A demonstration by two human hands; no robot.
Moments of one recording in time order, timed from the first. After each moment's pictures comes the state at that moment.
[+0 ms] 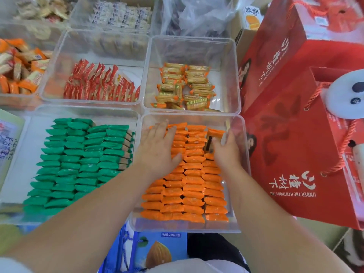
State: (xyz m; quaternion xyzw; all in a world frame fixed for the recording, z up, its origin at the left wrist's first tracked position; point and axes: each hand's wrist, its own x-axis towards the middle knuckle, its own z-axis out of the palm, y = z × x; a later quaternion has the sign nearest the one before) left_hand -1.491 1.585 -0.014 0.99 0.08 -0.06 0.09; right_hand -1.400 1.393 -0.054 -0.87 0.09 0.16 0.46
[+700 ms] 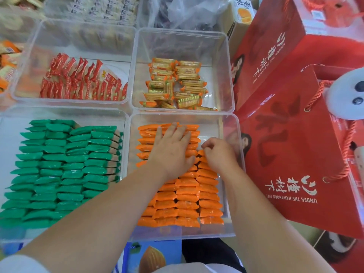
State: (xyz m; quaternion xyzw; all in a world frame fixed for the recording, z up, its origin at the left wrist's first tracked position) left_hand -1.459 1.548 -0.036 0.99 0.00 -0.09 0.12; right_hand -1.395 1.388 -0.055 -0.92 -0.01 0.22 0.32
